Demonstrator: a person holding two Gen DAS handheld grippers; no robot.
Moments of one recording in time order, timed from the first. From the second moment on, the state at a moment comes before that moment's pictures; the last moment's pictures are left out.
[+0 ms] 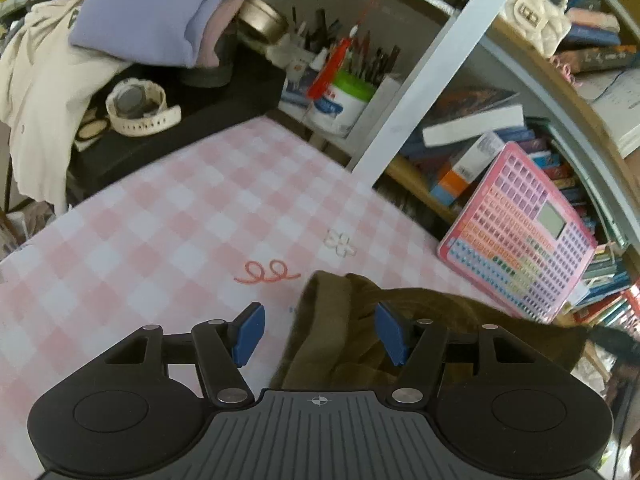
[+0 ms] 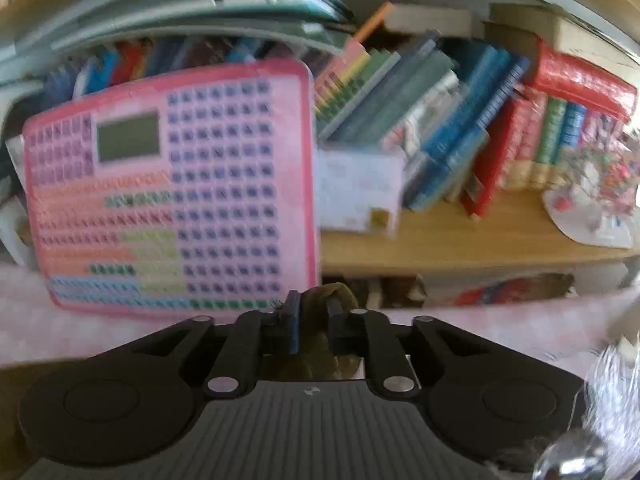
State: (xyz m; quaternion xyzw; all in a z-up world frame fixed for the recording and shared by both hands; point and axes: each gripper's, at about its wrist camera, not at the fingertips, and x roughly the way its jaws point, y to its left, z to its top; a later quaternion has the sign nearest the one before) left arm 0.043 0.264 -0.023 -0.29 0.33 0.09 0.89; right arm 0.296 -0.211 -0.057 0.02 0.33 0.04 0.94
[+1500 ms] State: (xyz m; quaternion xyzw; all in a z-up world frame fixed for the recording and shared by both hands) left arm 0.105 0.262 -0.036 -0.31 0.35 0.09 0.88; right arm 0.139 -0.266 -0.084 0.07 0.41 0.01 0.91
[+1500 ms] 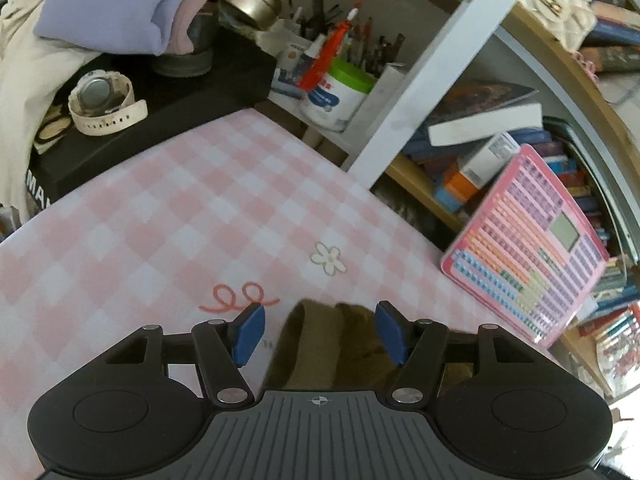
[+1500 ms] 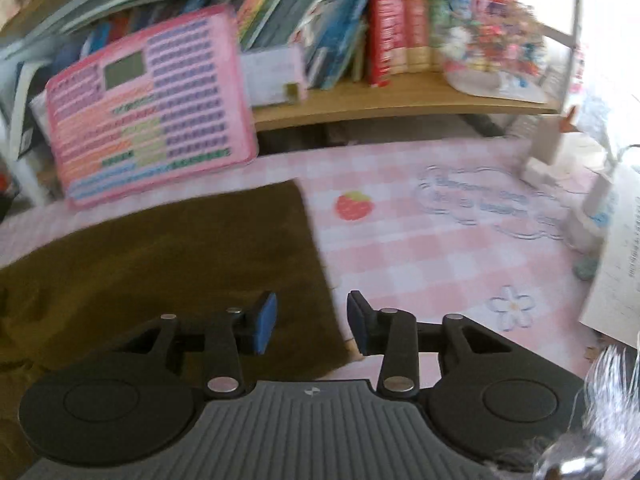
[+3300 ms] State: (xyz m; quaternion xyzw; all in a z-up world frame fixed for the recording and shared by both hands) left arm 0.121 0.277 -0.067 -0.42 0.37 0.07 0.82; right arm 0.234 -0.220 -0.127 -0.01 0.41 0.12 0.90
